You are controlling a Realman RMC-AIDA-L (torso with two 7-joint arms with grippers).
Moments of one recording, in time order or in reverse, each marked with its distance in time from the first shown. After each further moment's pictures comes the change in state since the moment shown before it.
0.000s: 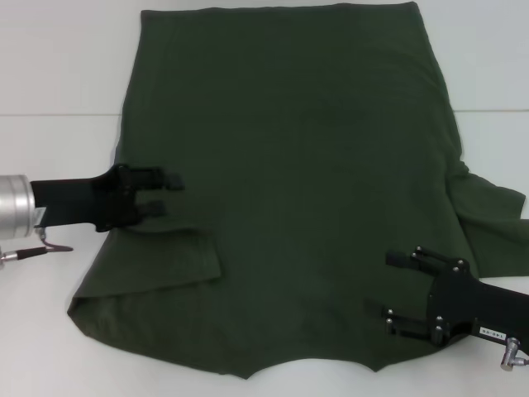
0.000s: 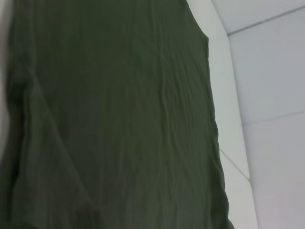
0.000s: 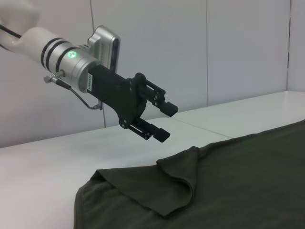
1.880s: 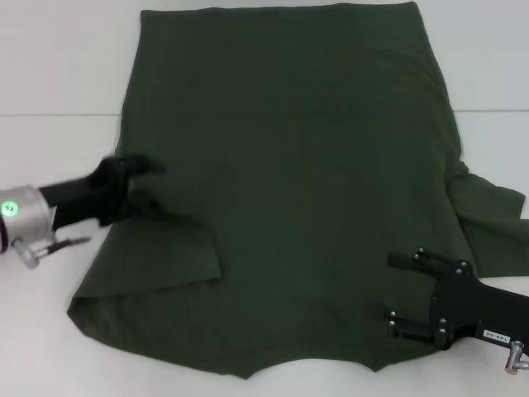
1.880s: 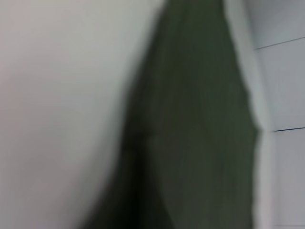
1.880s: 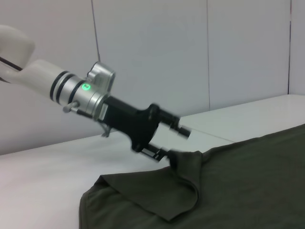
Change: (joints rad) left arm 0.030 -0.061 -0.042 -0.082 -0.105 -0.286 -0.048; right arm -0.010 -0.002 0.001 -0.002 0.006 -0.024 0.005
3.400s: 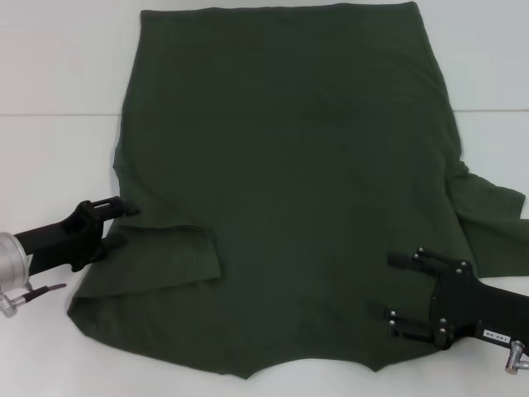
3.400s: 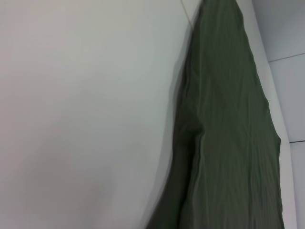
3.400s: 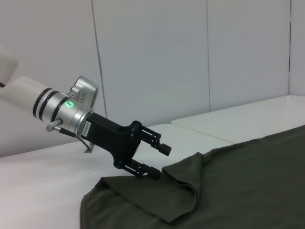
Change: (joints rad) left arm 0.100 -0.010 0.024 -0.002 -0.018 -0.032 0.065; right arm 0.000 0.000 0.003 0.002 0.000 -0.004 0.002
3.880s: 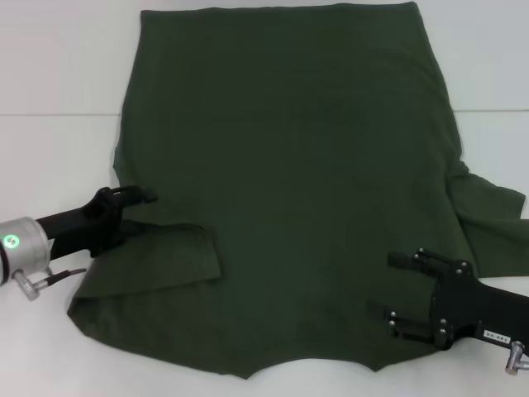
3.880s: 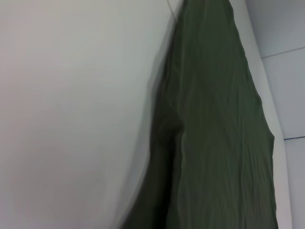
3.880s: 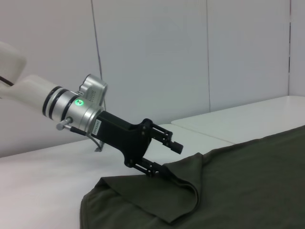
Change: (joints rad) left arm -0.051 -0.008 0.000 -0.031 -0.004 -0.045 0.006; right arm -0.001 0.000 0.000 0.000 0.000 -0.001 -0.001
